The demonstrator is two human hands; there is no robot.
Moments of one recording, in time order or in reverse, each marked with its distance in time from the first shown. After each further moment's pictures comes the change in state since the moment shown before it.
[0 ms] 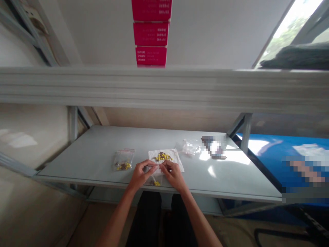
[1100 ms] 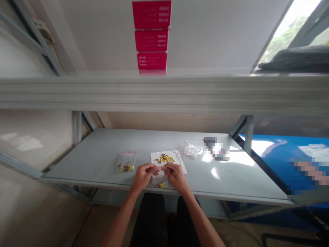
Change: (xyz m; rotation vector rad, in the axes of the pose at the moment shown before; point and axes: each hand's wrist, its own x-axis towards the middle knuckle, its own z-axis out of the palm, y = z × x) left_hand -0.001 0.000 0.004 -0.048 0.021 -0.094; right_hand 0.001 0.004 0.002 -0.074 0.032 -0.012
